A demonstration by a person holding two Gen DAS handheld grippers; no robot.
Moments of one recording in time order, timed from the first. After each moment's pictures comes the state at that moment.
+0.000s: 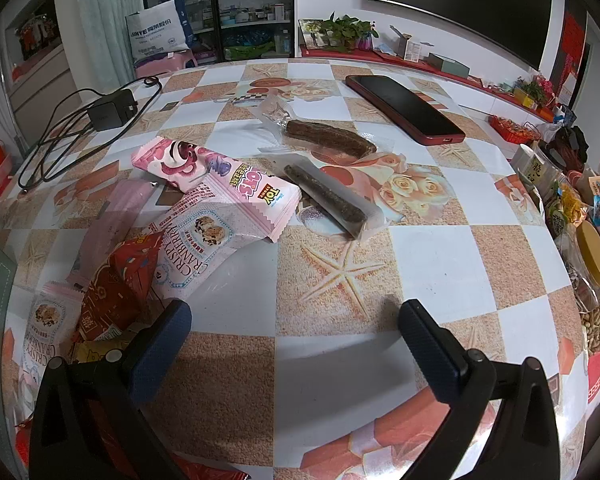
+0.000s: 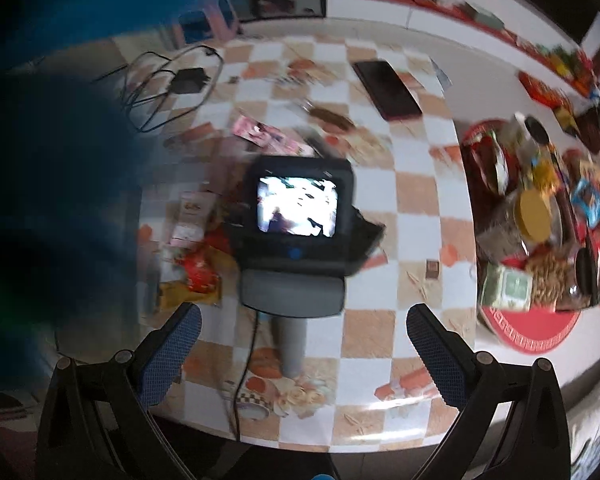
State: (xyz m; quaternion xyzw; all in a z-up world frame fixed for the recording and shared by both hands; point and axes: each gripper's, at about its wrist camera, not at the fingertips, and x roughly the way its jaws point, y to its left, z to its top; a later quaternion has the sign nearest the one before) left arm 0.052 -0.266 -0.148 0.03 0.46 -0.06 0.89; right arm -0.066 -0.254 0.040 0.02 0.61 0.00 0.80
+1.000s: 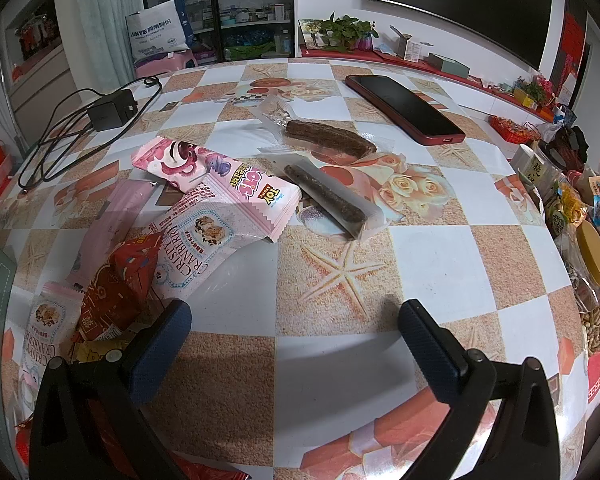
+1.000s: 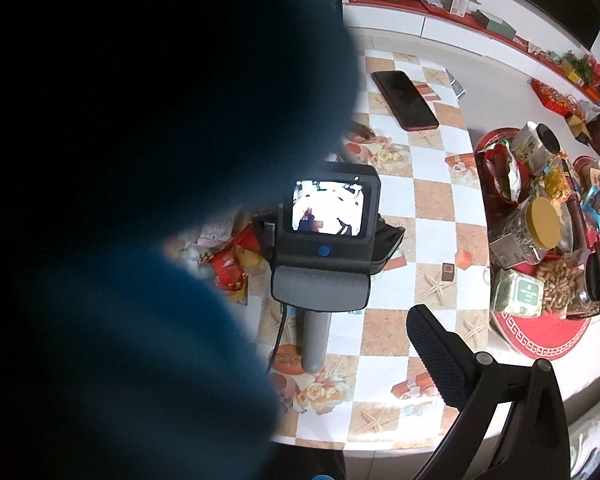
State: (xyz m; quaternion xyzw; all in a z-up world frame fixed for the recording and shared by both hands) left arm 0.052 -0.266 -0.147 0.03 0.46 -0.06 0.89; right arm -0.085 -0.249 0.039 0.04 0.60 0.03 0.80
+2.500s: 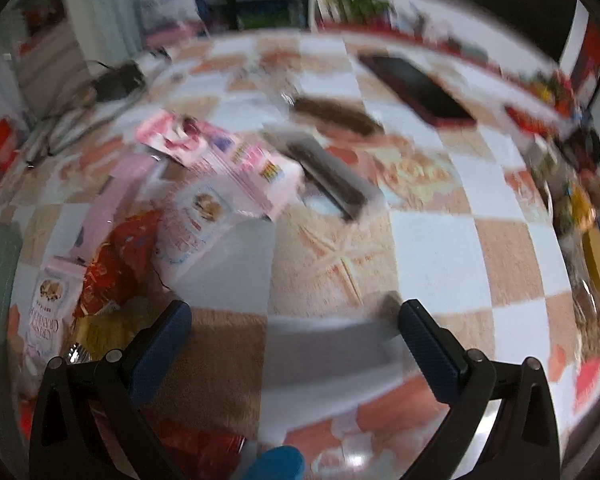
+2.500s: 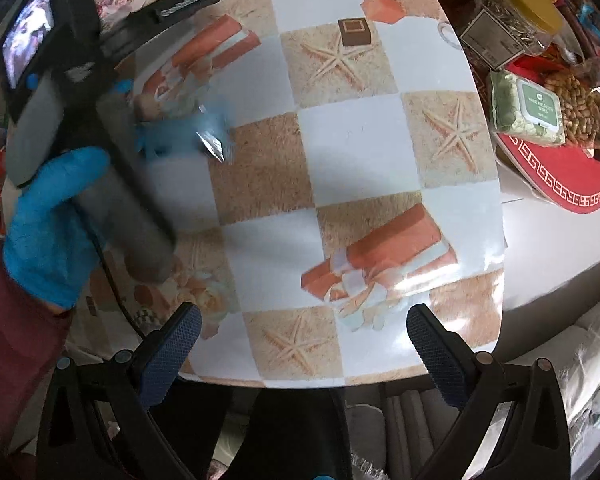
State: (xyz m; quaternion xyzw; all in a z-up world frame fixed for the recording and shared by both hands) left arm 0.064 -0.273 -0.143 0.03 0.54 -0.05 0.84; right arm -0.134 -0.380 -0.105 0.17 0.76 -0.05 0.63
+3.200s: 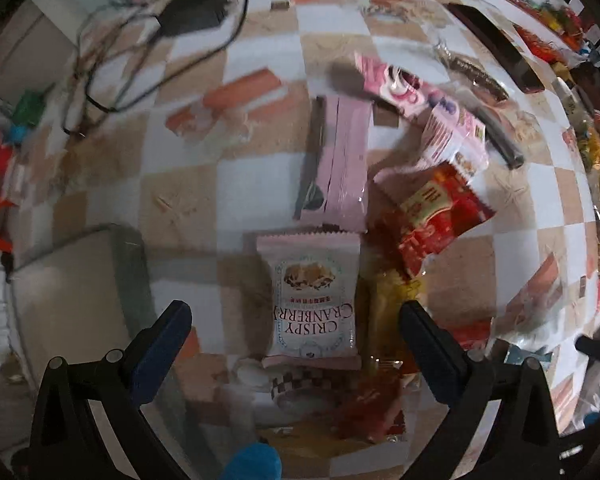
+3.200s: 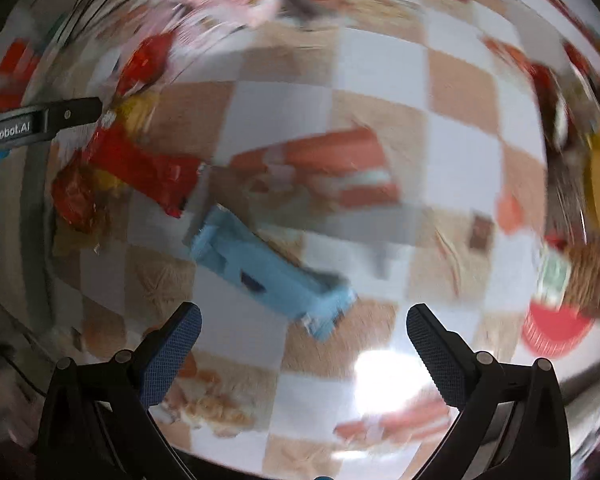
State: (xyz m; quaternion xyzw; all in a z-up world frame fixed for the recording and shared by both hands) left arm 0.092 -0.115 -0.113 0.08 0.66 -0.06 0.74; right arm -0.037 -0.301 -0.114 -0.01 0.72 0.05 0.69
